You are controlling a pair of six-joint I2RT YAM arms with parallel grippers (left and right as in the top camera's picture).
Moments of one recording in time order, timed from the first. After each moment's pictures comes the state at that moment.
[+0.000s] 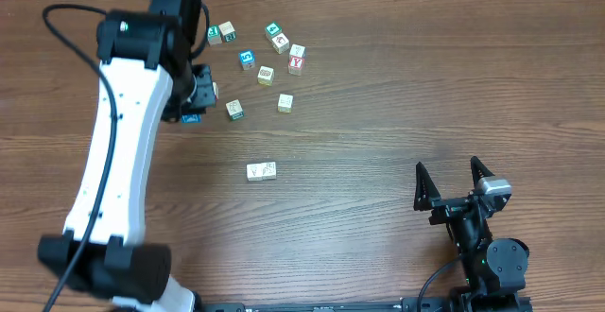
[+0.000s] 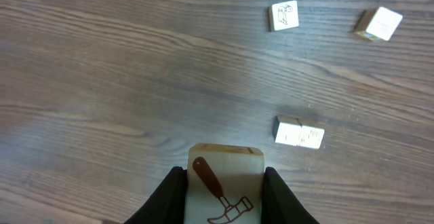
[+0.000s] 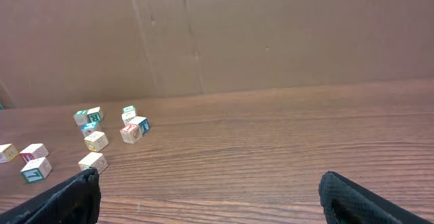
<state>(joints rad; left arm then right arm) -0.16 1.74 1.91 -1.57 -0.15 -0.38 0.07 0.01 0.02 -0.03 -0.08 0.15</state>
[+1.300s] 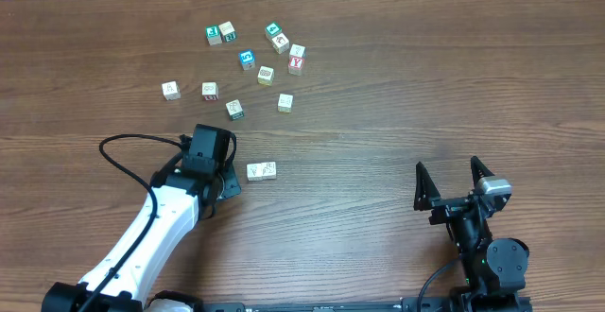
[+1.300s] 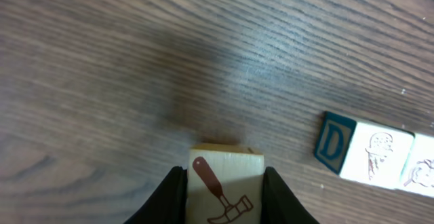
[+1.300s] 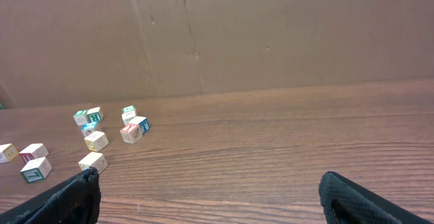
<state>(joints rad) -0.24 1.36 0.70 -0.60 -0.14 -0.55 0.07 0.01 0.02 -0.03 -0.08 0.15</state>
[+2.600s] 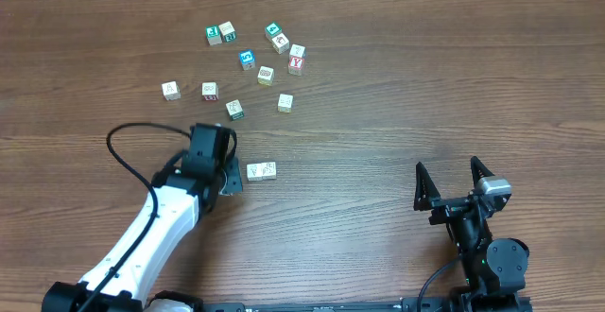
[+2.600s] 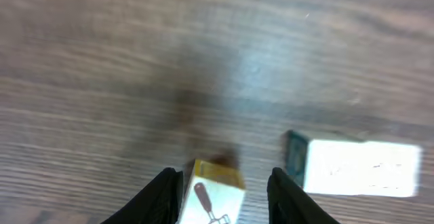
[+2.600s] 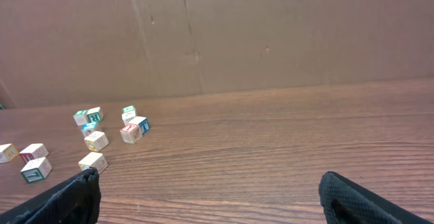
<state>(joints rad) -0.24 1.36 0.73 -0.54 -0.12 -0.39 0.07 0.01 0.02 -0.03 -0.08 0.15</state>
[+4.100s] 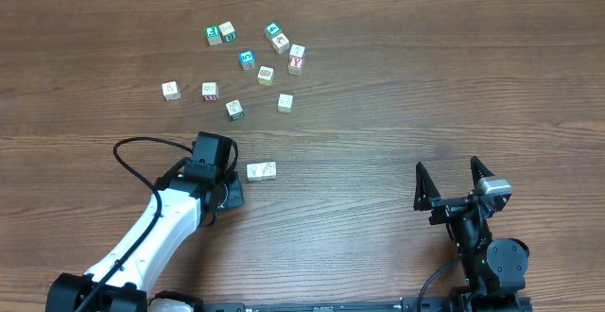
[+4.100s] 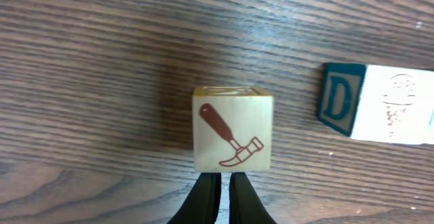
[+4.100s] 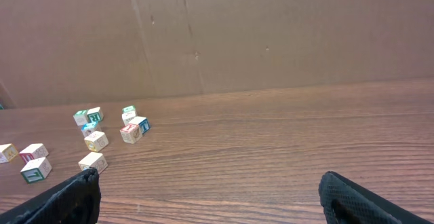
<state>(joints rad) -0.24 1.38 0.65 -0.57 -0.06 -0.42 0.07 0.01 0.02 -0.03 -0.08 0.15</state>
